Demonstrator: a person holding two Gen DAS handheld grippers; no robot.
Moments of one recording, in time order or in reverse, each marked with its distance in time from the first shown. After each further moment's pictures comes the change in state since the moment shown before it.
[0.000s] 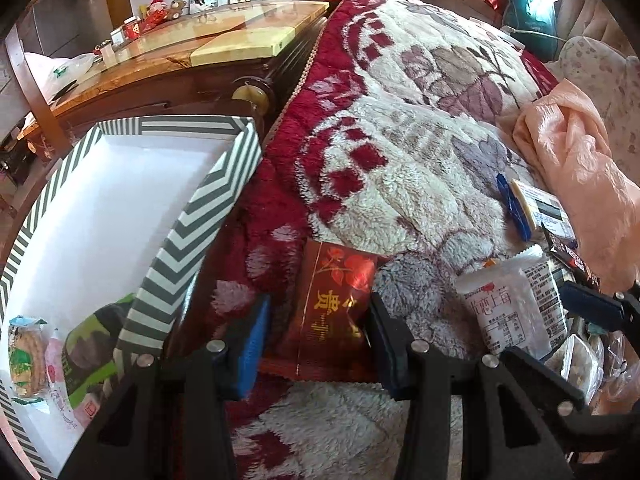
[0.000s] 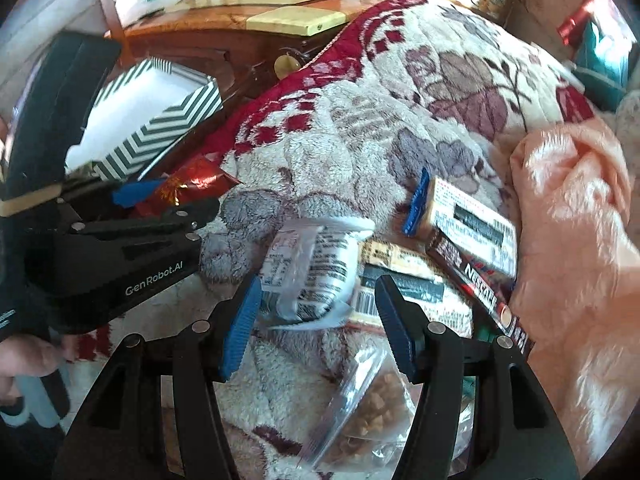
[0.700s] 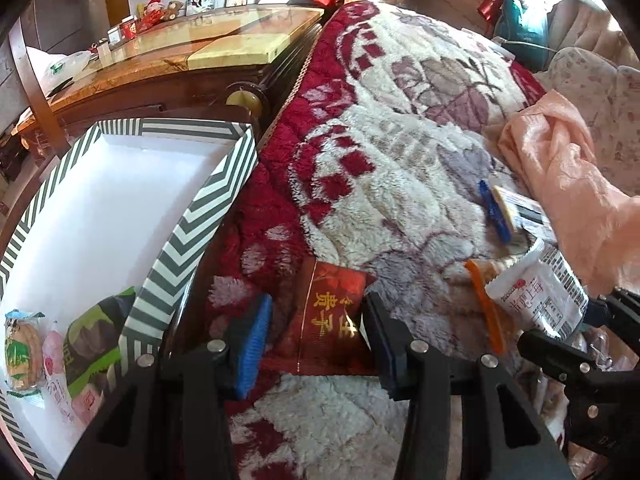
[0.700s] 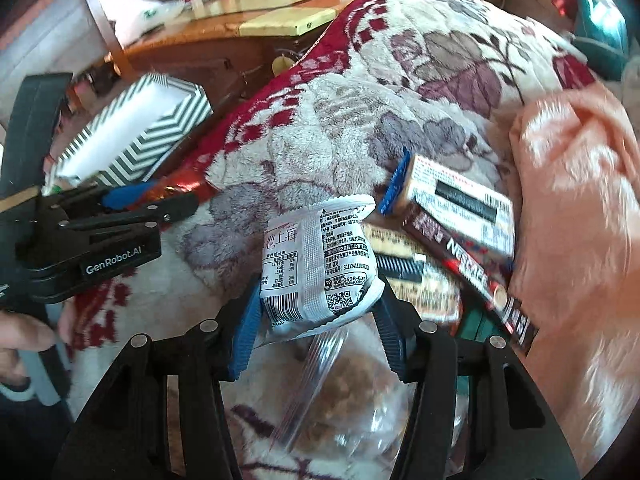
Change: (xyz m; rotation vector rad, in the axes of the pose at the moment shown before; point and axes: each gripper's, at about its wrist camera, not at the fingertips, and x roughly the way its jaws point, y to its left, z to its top) left arm -0.015 0.001 -0.004 -0.013 -0.021 -0.057; right arm -0.007 -0.039 -0.017 0.094 -0.009 0.126
